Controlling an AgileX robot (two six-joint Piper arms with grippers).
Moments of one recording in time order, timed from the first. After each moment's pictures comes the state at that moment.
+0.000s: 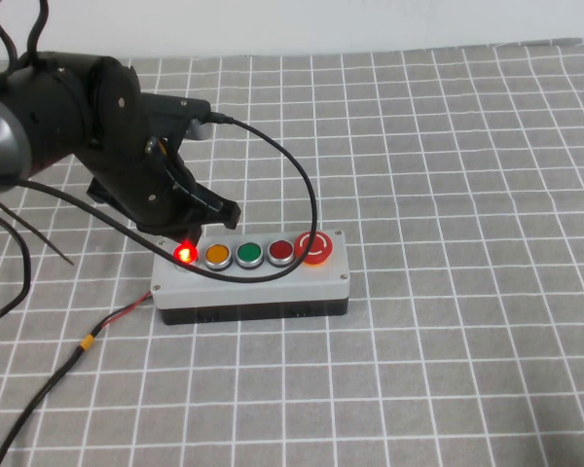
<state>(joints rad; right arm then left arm) -0.02 -0.01 0.03 0.51 0.33 0.02 -0.37 1.81 -1.41 -0.05 0.91 0.06</state>
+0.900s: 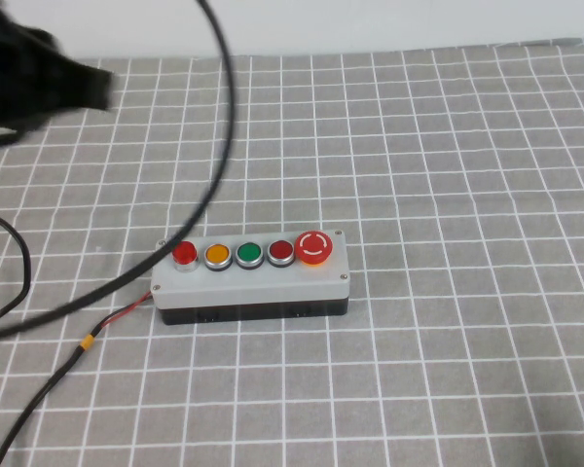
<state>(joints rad) -0.02 -0.01 0.03 0.51 0.33 0.02 -0.37 1.19 -1.40 -0.02 0.96 0.03</state>
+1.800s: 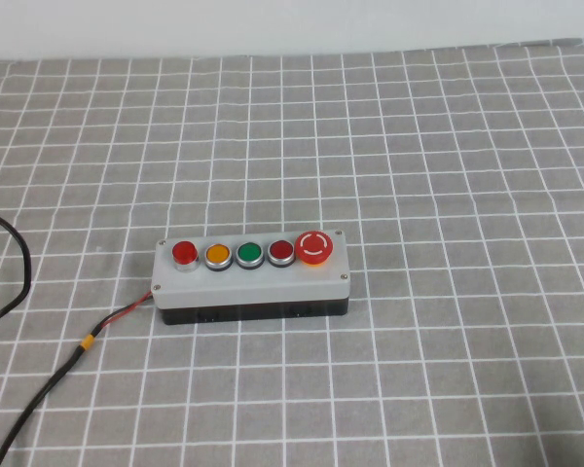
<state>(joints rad) -0.02 -0.01 0.03 0.51 0.33 0.02 -0.37 0.37 -0.85 -0.01 1.02 -0.08</state>
